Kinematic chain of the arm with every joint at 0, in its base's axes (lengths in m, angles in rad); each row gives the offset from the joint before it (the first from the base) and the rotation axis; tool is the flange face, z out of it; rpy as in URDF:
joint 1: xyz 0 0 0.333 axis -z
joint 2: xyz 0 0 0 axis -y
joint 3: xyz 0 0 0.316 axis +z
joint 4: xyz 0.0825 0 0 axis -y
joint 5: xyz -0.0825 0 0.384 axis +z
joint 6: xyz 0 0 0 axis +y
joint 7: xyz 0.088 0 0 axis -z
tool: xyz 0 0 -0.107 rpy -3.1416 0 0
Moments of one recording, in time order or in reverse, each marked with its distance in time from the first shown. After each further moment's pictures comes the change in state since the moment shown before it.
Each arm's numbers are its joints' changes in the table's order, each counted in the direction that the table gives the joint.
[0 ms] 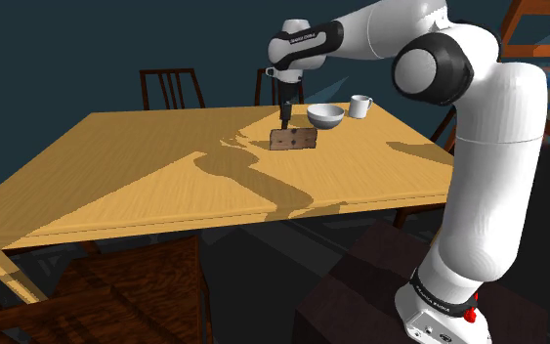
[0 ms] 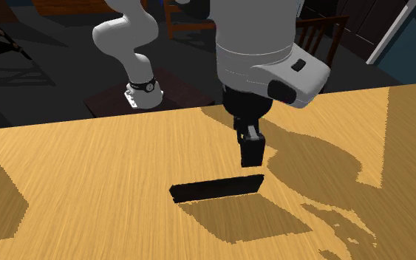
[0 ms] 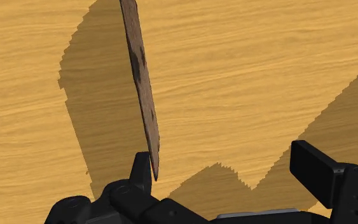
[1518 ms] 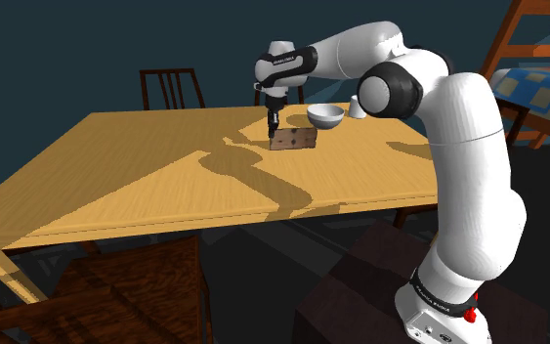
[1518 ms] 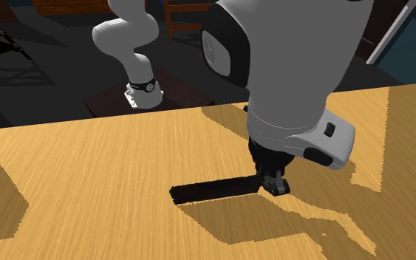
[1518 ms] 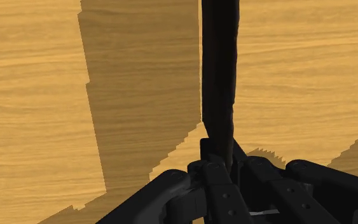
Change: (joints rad) arm 0.031 -0.239 0.034 0.202 0.045 -0.040 -0.106
